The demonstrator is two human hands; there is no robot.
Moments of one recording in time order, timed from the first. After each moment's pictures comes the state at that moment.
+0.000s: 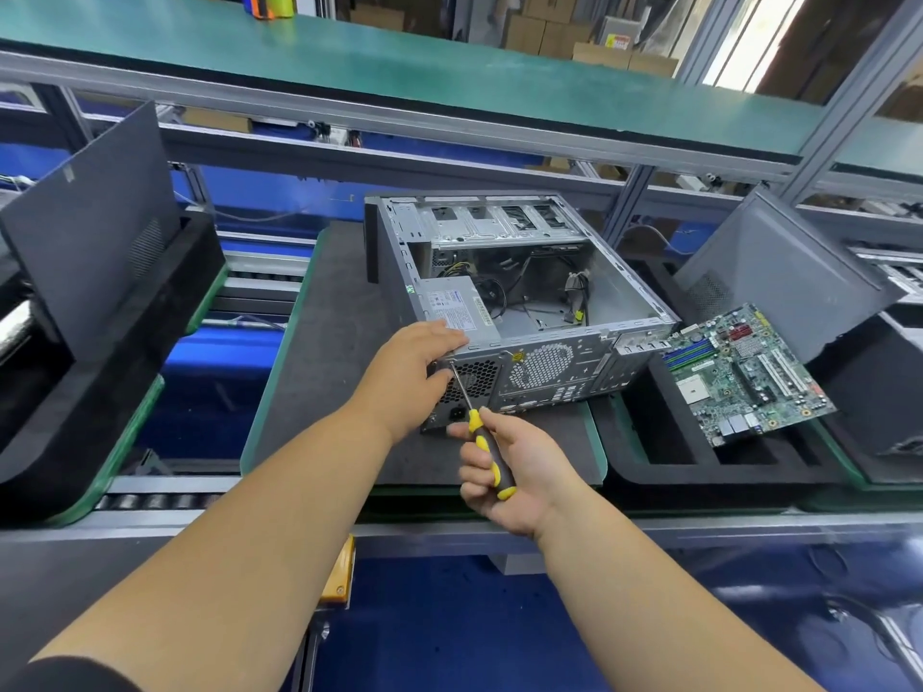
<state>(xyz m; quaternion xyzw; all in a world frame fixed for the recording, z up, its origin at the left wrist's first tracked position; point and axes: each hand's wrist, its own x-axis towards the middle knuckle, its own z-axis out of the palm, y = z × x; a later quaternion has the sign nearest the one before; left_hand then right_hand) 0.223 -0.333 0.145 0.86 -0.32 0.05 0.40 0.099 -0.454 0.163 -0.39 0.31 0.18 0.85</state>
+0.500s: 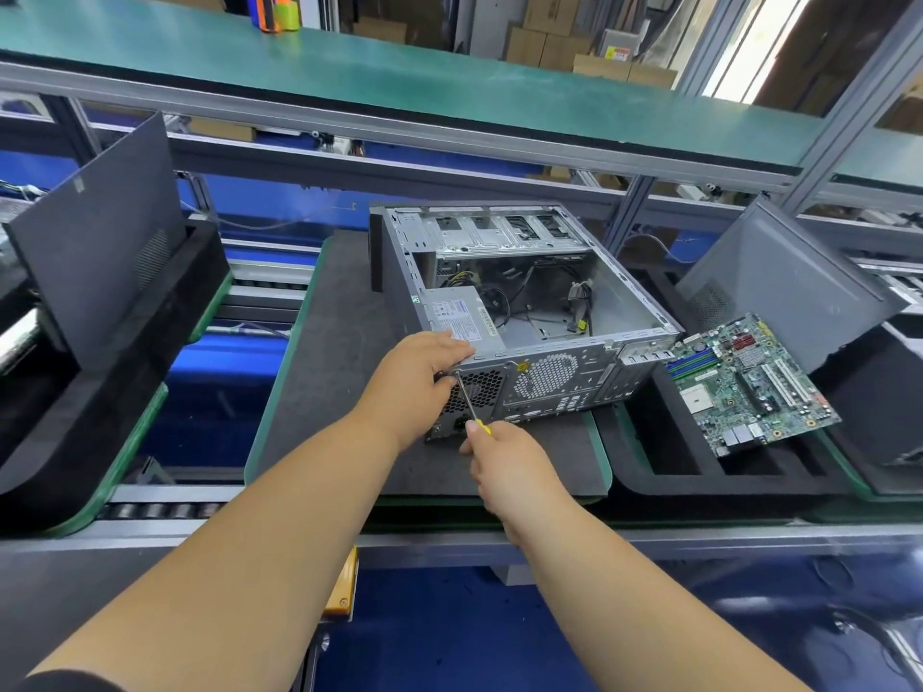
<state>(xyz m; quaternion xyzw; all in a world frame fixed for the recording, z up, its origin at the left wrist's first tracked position) 0.225 -0.334 0.147 0.86 -0.32 0.04 0.39 0.106 -0.436 0.164 -0.77 0.30 0.07 0.56</state>
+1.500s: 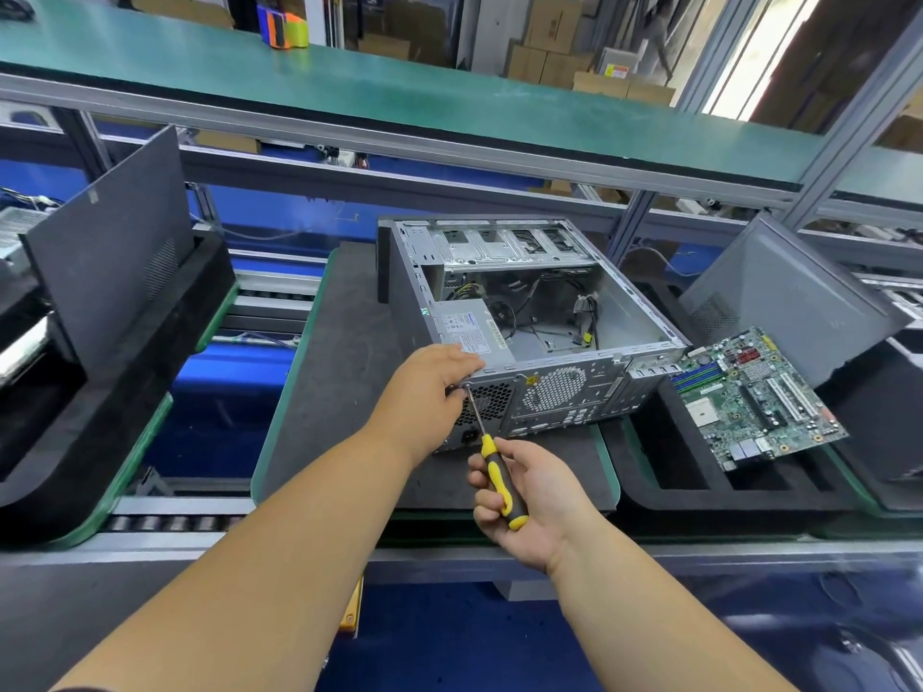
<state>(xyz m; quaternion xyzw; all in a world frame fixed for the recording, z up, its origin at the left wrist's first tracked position) 0.226 -0.335 0.142 0.86 -0.32 0.05 0.39 0.099 -0.444 0.170 -0.40 0.36 0.15 0.83</state>
